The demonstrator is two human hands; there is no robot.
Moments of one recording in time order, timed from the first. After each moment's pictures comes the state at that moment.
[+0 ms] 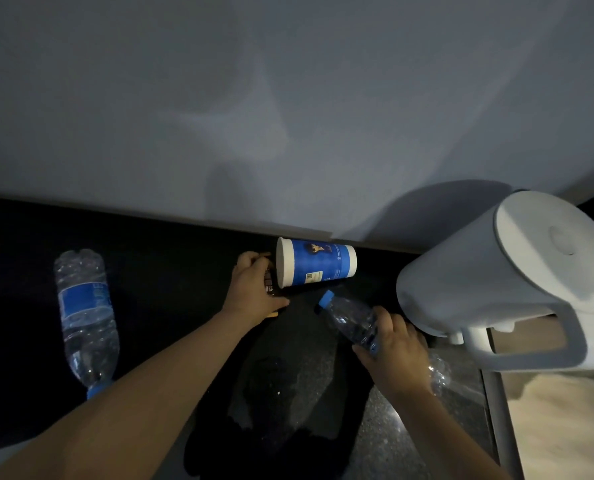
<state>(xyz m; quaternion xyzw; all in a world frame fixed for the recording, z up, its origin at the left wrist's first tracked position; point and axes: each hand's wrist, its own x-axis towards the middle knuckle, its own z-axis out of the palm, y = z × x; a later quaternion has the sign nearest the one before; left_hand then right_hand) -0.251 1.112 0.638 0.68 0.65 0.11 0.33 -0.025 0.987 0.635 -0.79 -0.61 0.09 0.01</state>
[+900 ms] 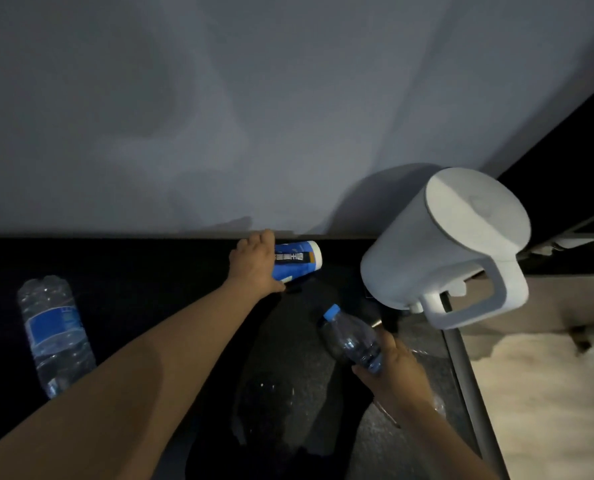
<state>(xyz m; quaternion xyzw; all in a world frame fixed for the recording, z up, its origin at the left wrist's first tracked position) -0.199 1.139 0.671 0.81 0.56 -0.03 0.17 -0.014 0.923 0.667 -0.85 -0.47 0.26 0.03</state>
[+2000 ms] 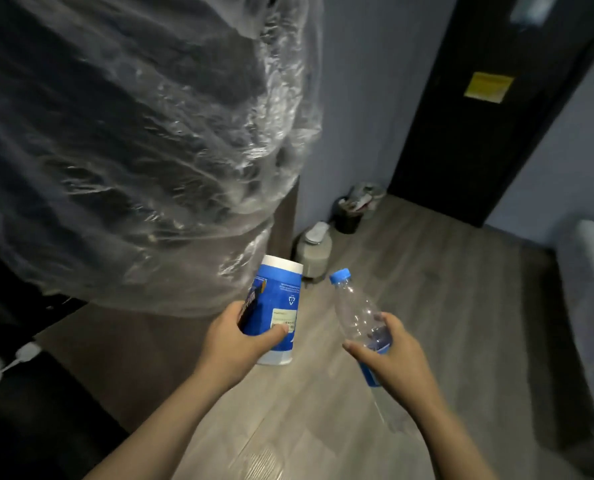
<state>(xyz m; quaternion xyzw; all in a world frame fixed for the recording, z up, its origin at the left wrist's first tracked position) 0.235 0.566 0.876 0.77 0.27 0.09 0.57 0.308 0.345 0.879 -0.88 -0.07 0.08 0.46</state>
